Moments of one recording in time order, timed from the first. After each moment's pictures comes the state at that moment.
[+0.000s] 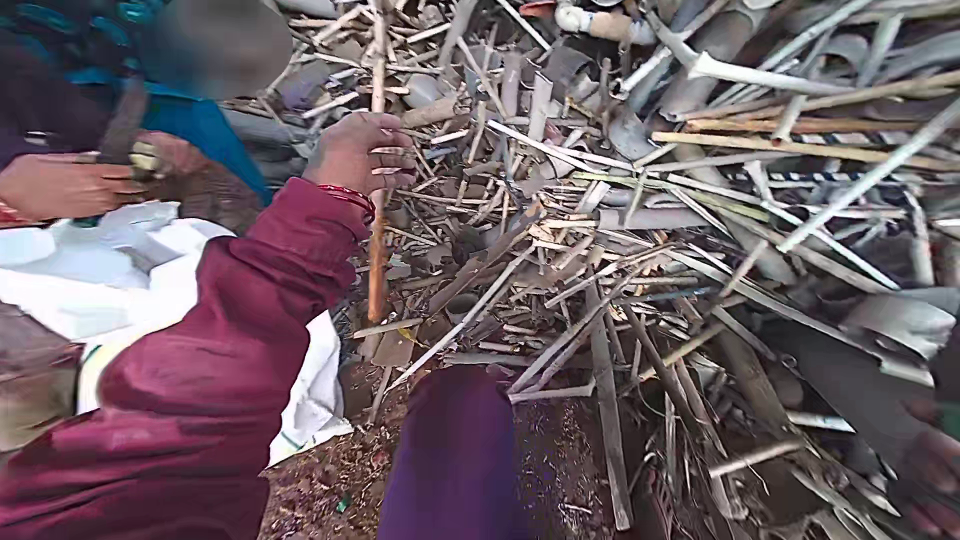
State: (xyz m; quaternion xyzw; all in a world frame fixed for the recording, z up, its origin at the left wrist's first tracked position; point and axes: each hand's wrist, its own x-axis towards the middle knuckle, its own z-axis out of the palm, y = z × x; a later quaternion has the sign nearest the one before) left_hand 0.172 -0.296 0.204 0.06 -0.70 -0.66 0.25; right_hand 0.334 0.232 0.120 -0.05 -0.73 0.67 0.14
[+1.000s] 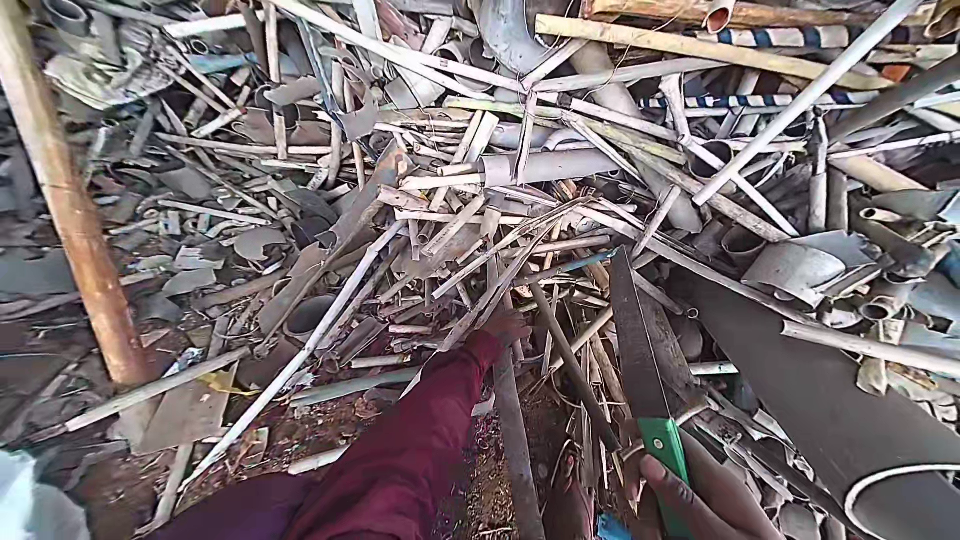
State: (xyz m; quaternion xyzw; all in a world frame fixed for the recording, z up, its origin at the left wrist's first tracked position) left_hand -0.049 0.067 -0.178 -0.44 -0.87 -0.11 -0.18; right_hand 0.244 0.221 0.049 -0.07 -0.73 0.67 -0.05
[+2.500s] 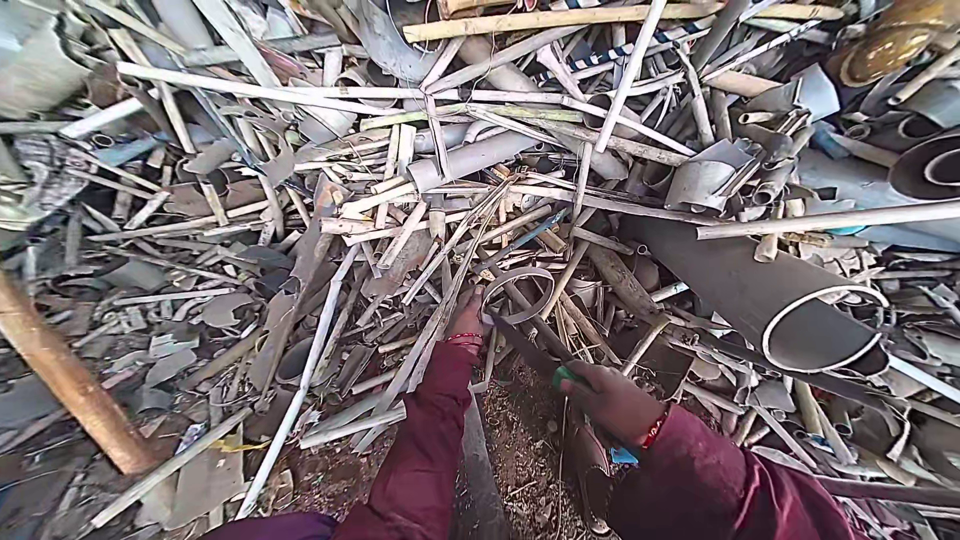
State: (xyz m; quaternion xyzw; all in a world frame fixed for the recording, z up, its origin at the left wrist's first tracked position) left_hand 0.063 0.083 -0.067 0.11 -0.60 -0.79 -0.06; right_hand 0.230 0.237 0.025 -0.11 -0.86 0.40 -0.29
